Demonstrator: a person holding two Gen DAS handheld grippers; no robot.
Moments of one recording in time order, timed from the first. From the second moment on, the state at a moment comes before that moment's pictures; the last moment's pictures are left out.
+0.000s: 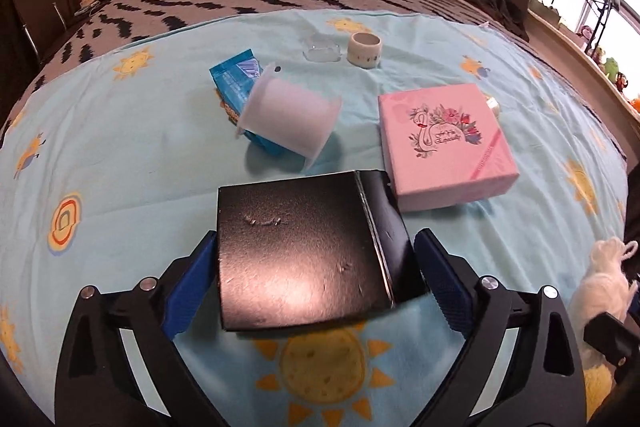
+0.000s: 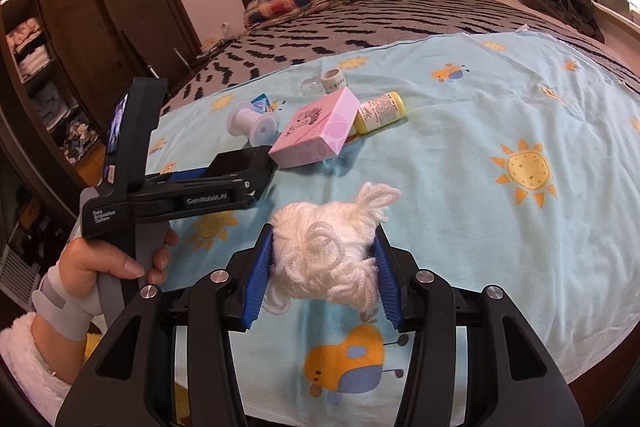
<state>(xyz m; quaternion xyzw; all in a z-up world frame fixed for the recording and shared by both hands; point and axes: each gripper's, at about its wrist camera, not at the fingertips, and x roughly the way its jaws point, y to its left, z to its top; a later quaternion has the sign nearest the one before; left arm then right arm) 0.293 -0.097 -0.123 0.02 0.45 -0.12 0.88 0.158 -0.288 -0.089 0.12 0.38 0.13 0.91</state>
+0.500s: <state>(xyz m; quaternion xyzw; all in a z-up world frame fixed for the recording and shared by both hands) 0.242 -0.089 -0.107 0.05 0.42 -0.12 0.90 0.133 -0.288 -0.079 0.12 0.37 0.13 0.91</state>
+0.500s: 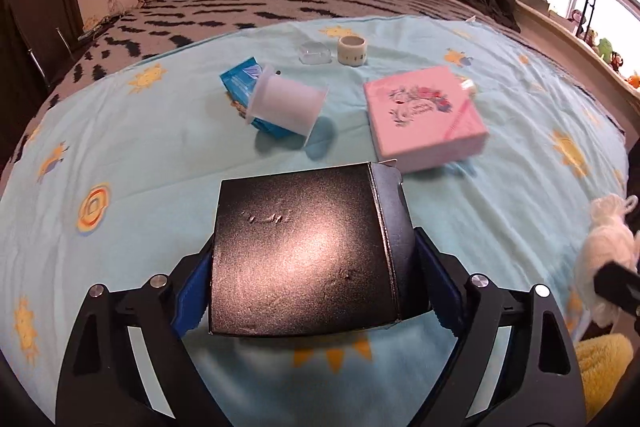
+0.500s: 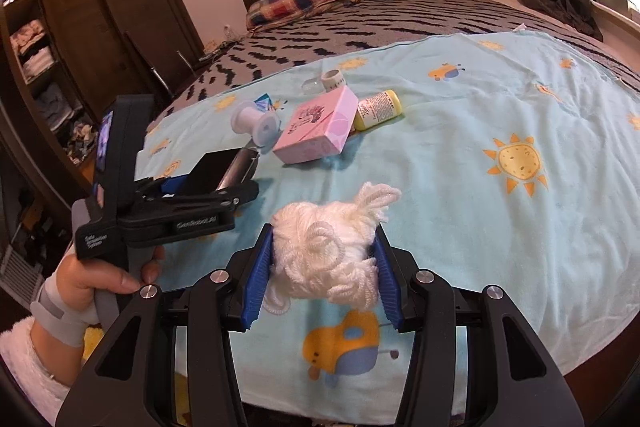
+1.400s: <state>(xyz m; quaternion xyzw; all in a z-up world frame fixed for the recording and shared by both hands) 0.011 -0.070 -0.152 0.05 0.43 -0.21 0.88 0.001 -0.254 -0.149 0.08 0.43 0.13 0.89</state>
